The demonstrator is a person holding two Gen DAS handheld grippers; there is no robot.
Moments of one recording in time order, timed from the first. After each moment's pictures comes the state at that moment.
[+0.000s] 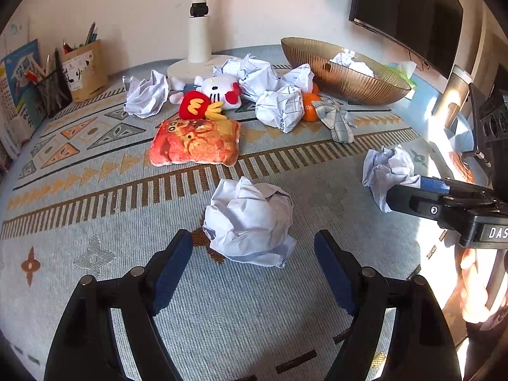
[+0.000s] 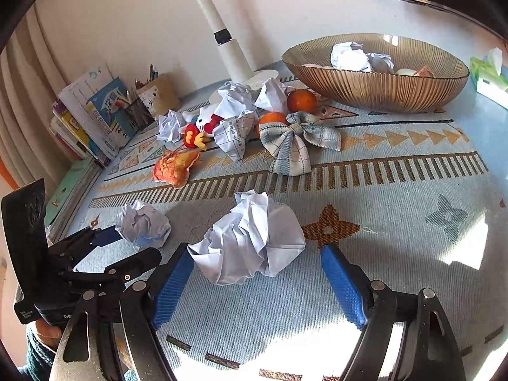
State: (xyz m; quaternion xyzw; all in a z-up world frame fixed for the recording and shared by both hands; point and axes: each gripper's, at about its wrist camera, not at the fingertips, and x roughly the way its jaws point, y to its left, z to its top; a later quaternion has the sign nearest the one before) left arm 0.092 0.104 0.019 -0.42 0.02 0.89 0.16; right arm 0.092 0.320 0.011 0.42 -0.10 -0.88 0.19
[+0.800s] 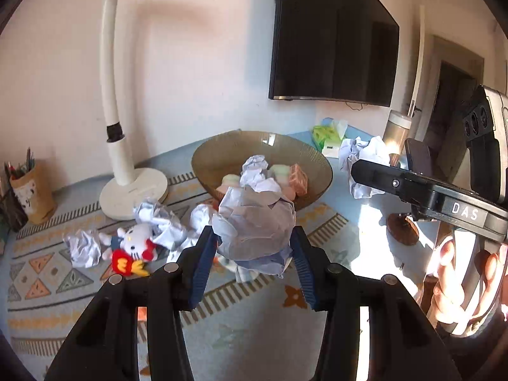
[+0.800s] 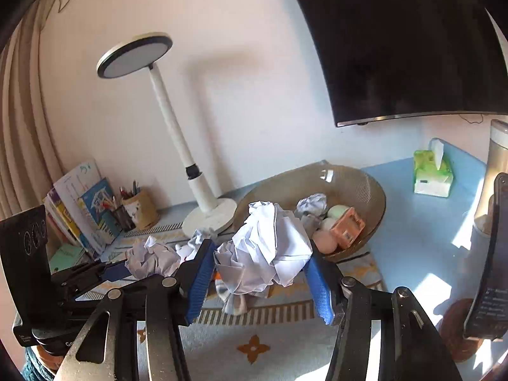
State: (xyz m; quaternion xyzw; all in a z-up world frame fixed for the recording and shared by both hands) left arm 0.049 0.203 0.144 -0.29 0.05 0.92 0.28; right arm 0.075 0.419 0.152 0.24 -0.13 -0.96 0.08
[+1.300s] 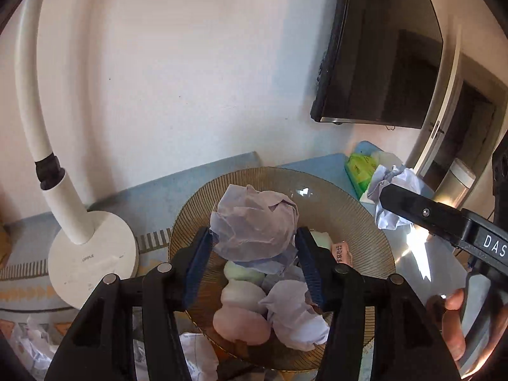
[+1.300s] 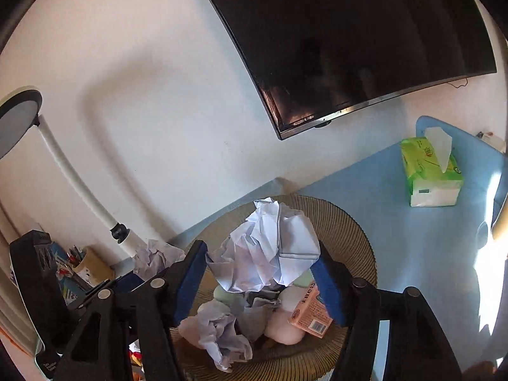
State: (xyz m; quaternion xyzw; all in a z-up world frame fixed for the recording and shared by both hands) left arm -0.143 0.270 0.124 -0.34 -0.01 0.91 0.26; right arm -0.091 0.476 0.130 0.30 -0.20 -0.93 0.02
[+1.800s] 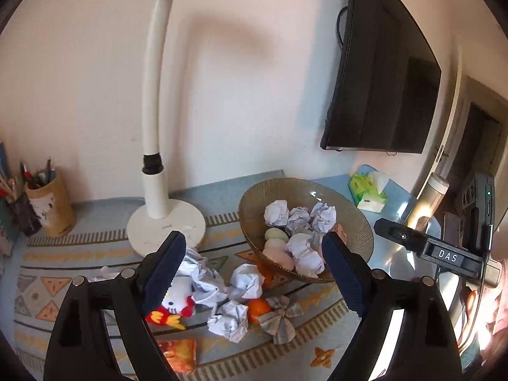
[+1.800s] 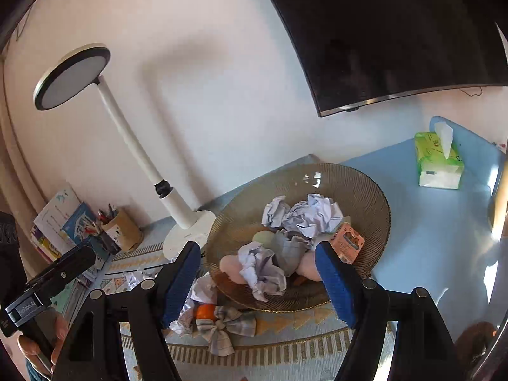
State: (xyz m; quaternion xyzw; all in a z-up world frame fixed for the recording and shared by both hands) left arm -0.005 0.149 0.185 -0.27 -0.03 0.94 0.20; right arm 0.016 0.416 0.151 0.28 -0.16 -0.94 0.12
